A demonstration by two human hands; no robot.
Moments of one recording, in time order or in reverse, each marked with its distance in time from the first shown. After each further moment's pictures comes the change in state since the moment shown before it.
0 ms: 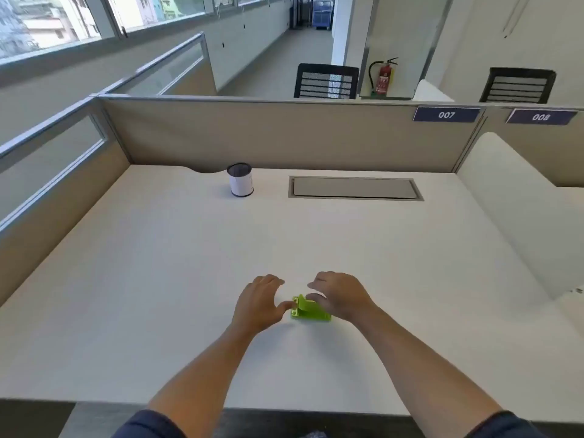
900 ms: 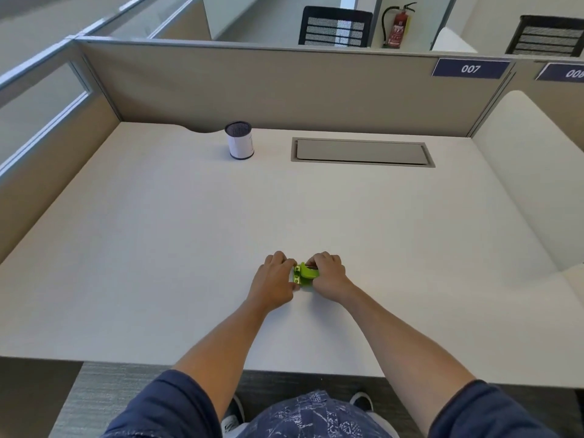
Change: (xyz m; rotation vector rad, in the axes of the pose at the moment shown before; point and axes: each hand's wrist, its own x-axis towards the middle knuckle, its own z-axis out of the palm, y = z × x) left_hand 0.000 0.009 0.040 -0.026 -0.167 -0.030; right_hand 0.010 -0.026 0.046 0.444 -0.242 0.499
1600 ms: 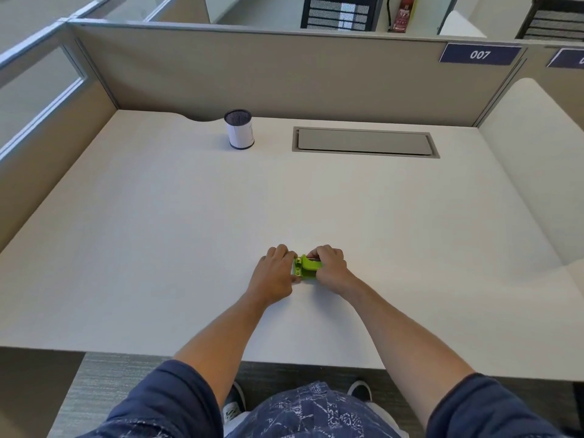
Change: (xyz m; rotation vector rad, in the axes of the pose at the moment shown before) left_hand 0.001 -0.005 0.006 0.073 0.008 0.061; right_hand -0.007 0.000 -0.004 0.161 -0.025 0.030
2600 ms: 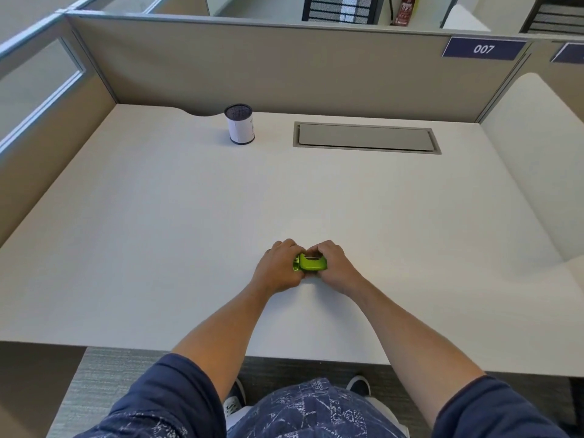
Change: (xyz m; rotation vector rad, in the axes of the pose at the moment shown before) left_hand 0.006 0.013 -0.016 -0.224 -0.032 -0.025; right_hand 0.005 0.021 0.002 0.101 0.050 -0.173
